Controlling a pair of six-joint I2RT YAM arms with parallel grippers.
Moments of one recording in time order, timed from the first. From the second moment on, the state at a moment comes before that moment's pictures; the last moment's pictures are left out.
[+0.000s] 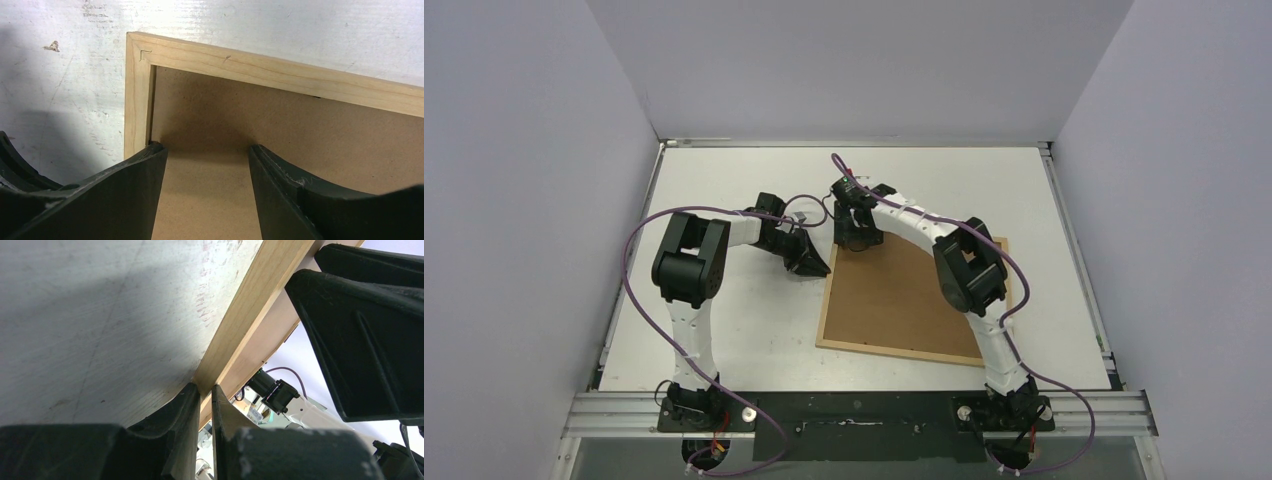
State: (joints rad) left arm -0.27 2.11 1.23 -0.38 0.83 -0.71; right arm 0.67 2.24 1.81 -0.71 0.18 0.59
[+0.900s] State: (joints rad) left arm -0.27 2.11 1.23 -0.38 0.83 -0.71; right arm 0.73 2.31 1.92 -0.79 0.30 0.60
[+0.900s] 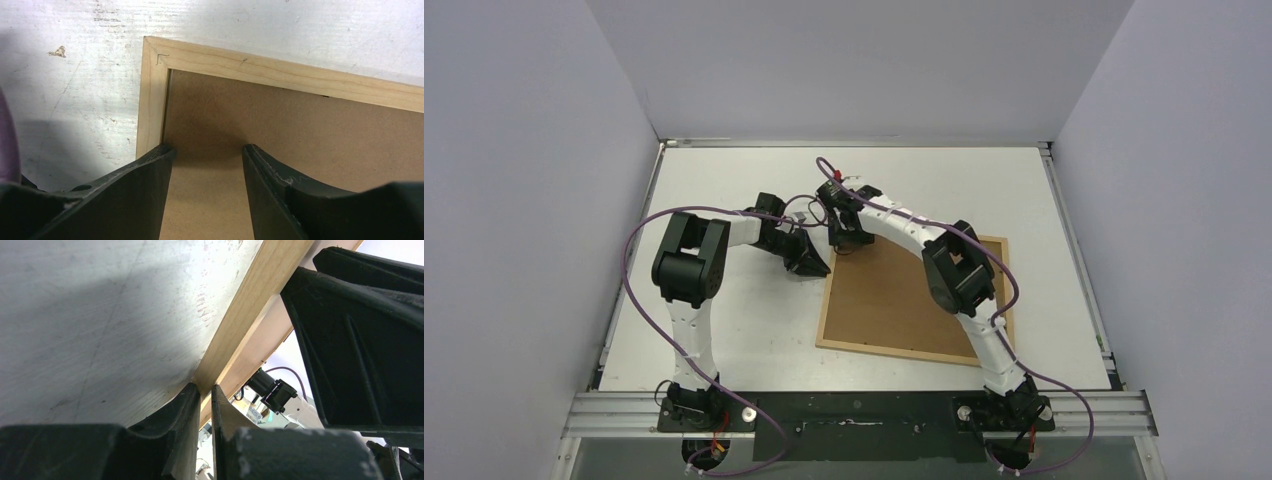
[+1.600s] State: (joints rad) left arm -0.26 2.11 1.23 -0.38 0.84 -0.71; right arm 0.76 2.03 1.57 -0.73 0.23 0.64
